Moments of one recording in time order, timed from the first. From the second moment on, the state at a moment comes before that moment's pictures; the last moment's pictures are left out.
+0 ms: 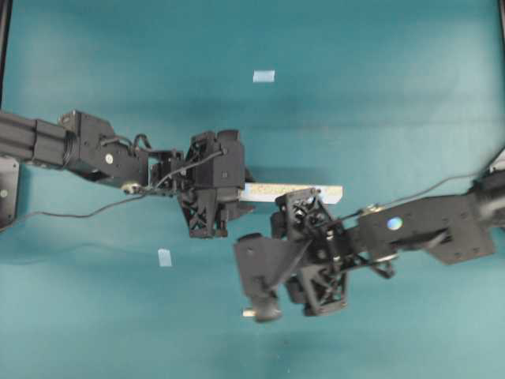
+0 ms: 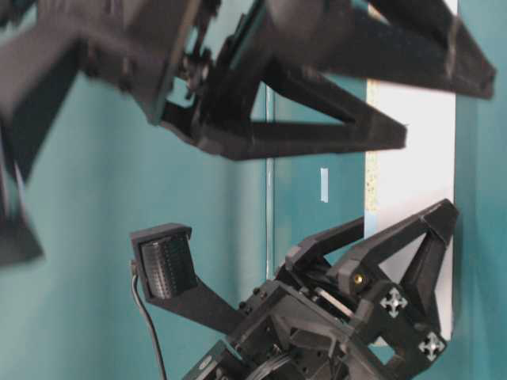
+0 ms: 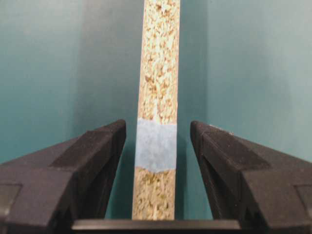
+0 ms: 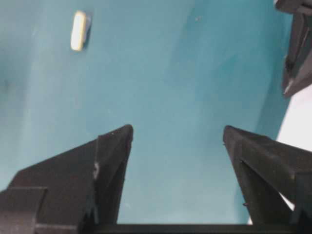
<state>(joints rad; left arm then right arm) 0.00 0.25 0.66 -0.07 -0.18 0.06 0.26 0.13 0.32 -0.08 0.57 0.27</state>
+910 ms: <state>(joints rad) 0.00 0.19 0.74 -0.07 -0.20 0.06 0.33 0.41 0.02 0.02 0.66 0.46</state>
